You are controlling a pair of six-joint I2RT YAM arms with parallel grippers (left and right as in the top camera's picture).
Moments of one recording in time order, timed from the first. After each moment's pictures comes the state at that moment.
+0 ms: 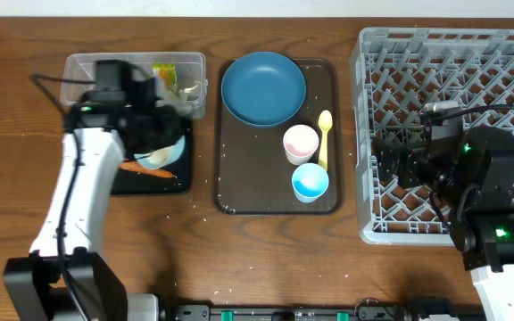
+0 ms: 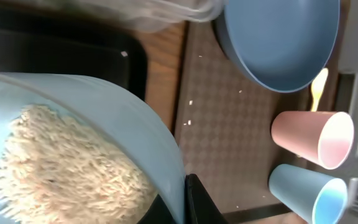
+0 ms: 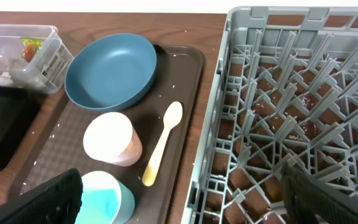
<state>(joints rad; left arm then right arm) 0.10 1.57 1.26 -0.89 0.44 -0.20 0.05 0.94 0.92 -0.58 -0.26 0.04</state>
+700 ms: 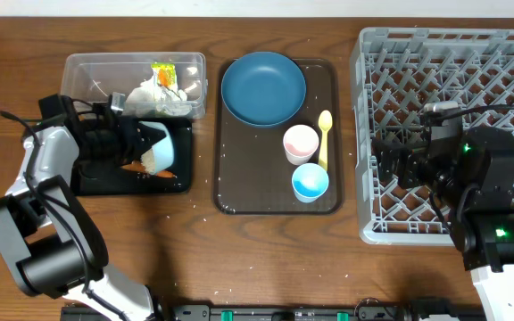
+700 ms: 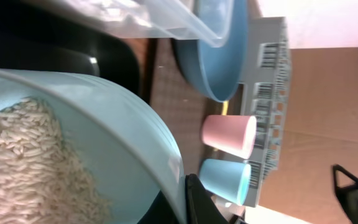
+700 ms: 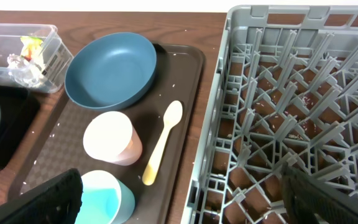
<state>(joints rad) 0.41 1.85 1.19 -0.80 1.05 -0.01 0.05 0.94 0.92 -0.59 -0.26 0.04</state>
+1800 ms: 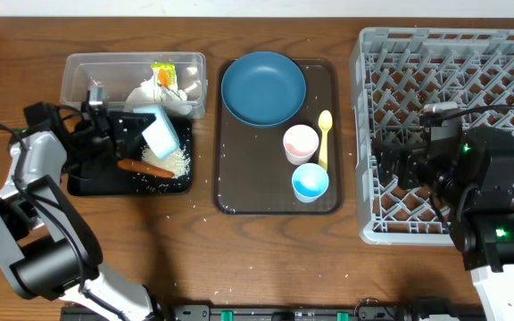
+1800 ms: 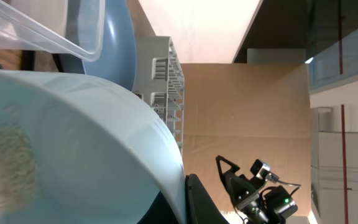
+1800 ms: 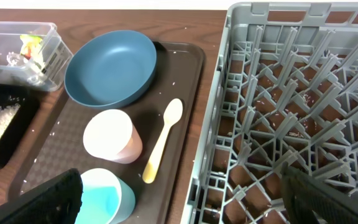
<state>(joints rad) 0.49 1.85 1.19 -0.81 1.49 -0.08 0.05 0.94 0.92 -0.59 -0.26 0.04</state>
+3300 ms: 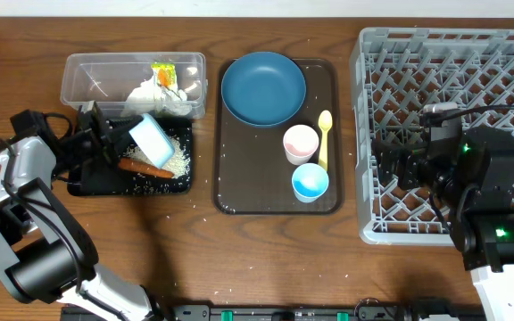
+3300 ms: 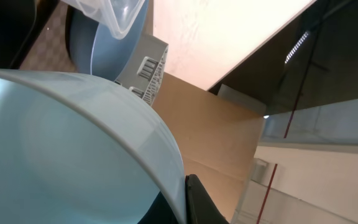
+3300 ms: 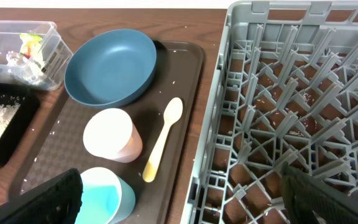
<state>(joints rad) 0.55 1.85 1.19 -0.83 1.49 -0.49 0.05 0.94 0.92 -0.60 -0.26 0.04</state>
